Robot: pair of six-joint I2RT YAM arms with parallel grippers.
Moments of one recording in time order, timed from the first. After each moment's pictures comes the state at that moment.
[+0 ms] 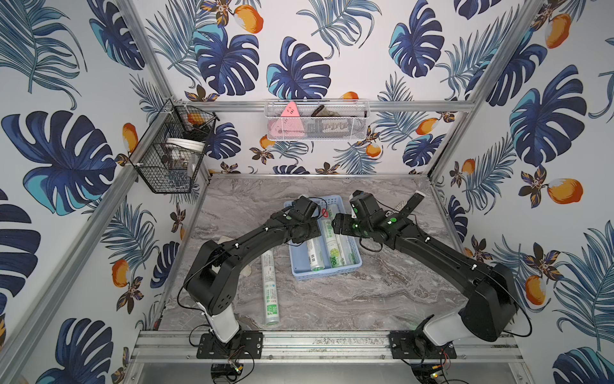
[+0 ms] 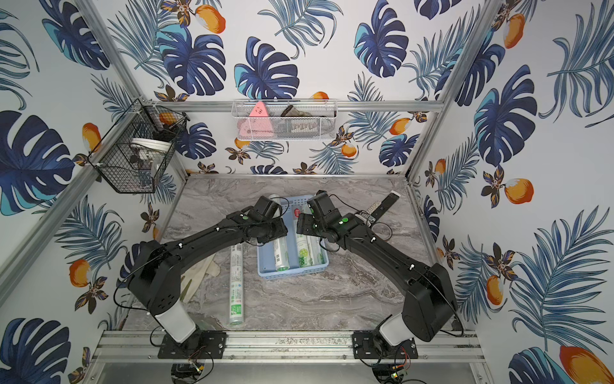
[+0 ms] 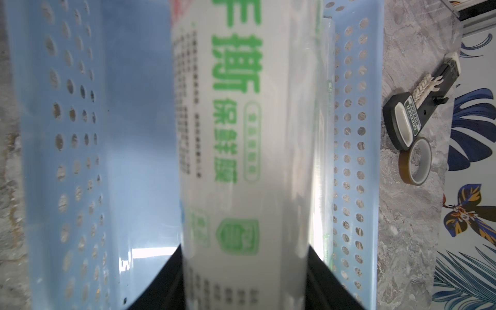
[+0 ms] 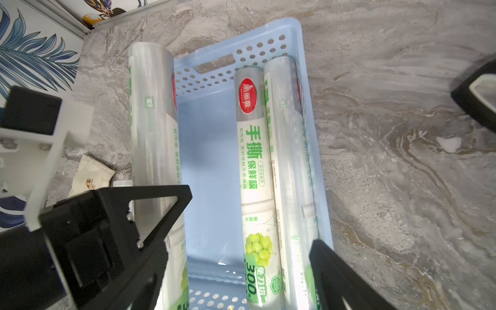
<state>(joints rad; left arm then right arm) -0.55 1.75 1.29 -0.53 0.00 -0.84 0.65 1.51 1.24 -0.57 0.08 0.63</state>
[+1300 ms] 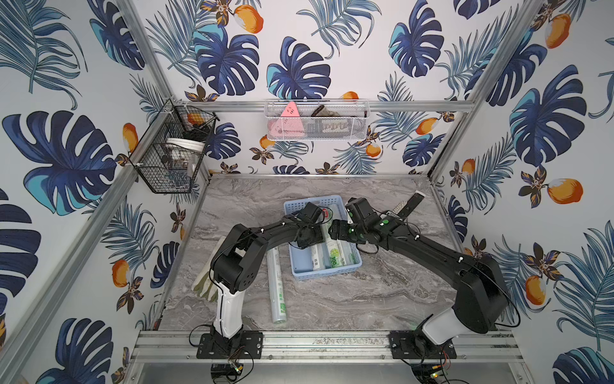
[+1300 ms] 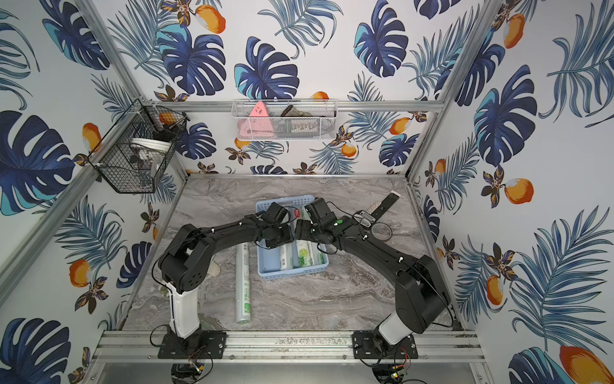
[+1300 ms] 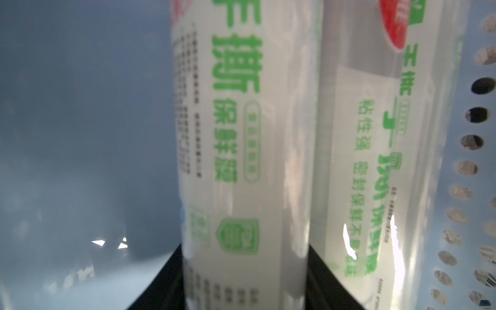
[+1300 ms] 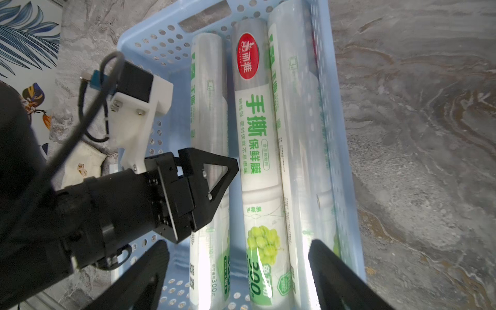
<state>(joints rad) -0.53 1.99 1.33 -0.43 0.10 -0.81 0.65 1.58 1.20 -0.53 0.01 0.66</state>
